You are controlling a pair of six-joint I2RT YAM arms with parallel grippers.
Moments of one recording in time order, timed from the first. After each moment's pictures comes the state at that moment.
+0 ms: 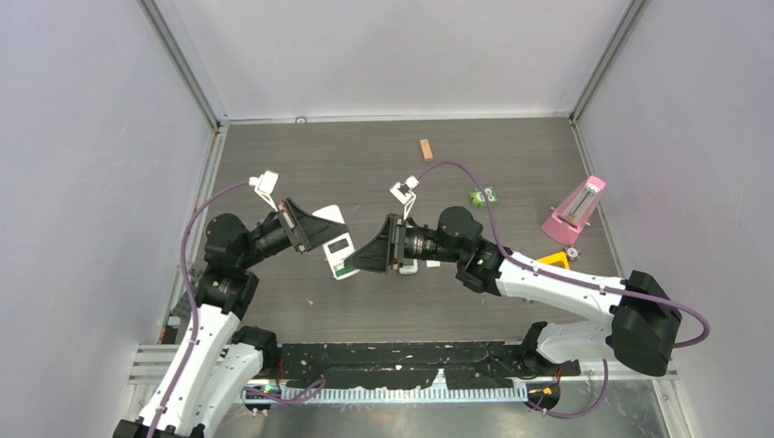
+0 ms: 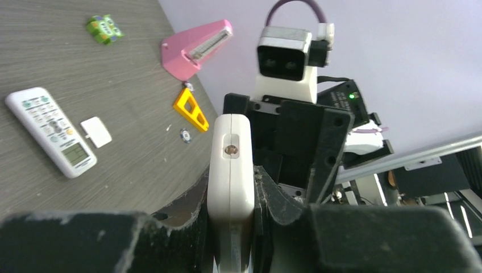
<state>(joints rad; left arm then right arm) -0.23 0.66 0.61 0.13 0.81 -1.09 0.97 1.25 0.78 0.51 -0.49 1.00</state>
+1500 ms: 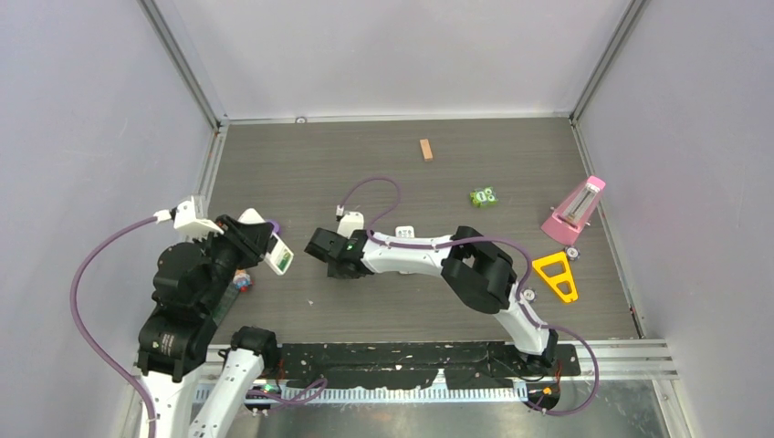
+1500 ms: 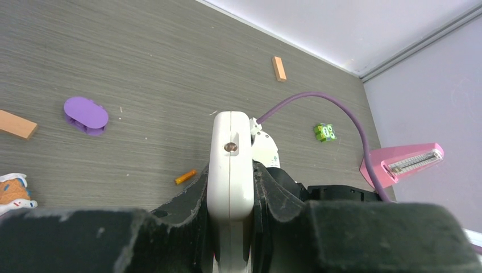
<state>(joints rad) -0.19 0.46 1.00 -0.75 -0.01 -0.57 1.16 2.17 1.65 -0.58 0.38 1.10</state>
